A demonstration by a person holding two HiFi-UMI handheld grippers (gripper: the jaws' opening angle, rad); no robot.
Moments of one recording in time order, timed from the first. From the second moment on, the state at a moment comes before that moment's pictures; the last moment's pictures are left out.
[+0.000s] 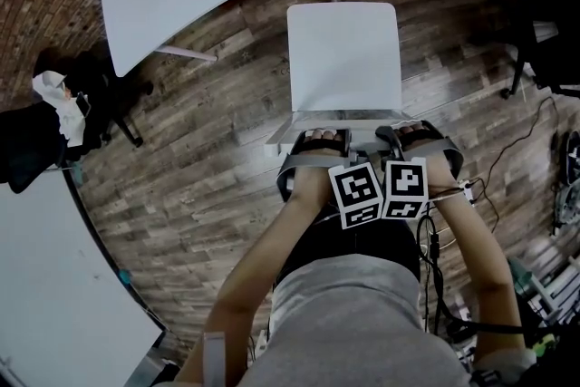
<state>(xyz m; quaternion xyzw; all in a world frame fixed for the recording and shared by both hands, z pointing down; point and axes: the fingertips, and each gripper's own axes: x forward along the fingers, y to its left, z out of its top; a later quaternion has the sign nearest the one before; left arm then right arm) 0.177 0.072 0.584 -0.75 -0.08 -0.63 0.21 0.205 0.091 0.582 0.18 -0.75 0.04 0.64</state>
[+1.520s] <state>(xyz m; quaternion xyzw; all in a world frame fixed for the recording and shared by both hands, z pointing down) 0.157 0.000 0.583 -0.75 0.05 -0.65 0.06 0.187 0.008 0.582 0.00 -0.76 -0.09 0.64</state>
